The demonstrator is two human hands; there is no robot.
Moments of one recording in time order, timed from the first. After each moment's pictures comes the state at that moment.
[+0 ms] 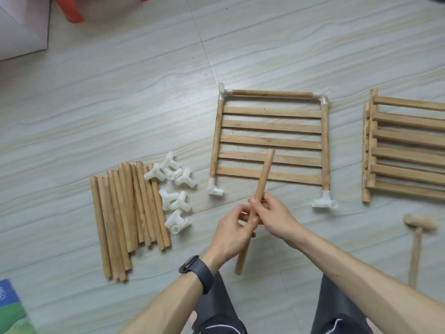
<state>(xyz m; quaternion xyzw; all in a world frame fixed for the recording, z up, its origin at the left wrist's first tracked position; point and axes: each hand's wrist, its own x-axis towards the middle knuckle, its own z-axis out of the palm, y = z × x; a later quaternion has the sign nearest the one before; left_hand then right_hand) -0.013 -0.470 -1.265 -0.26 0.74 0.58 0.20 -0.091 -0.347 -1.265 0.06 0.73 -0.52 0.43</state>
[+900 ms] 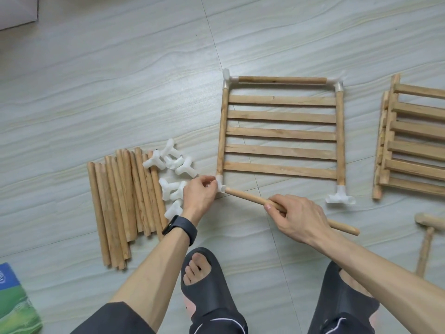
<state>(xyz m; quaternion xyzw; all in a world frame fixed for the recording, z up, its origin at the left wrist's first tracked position) -0.050 -0.556 -1.309 -0.42 0.80 0.41 0.14 -0.101 -0.297 -1.295 -0.23 0.92 -0.17 0.27</state>
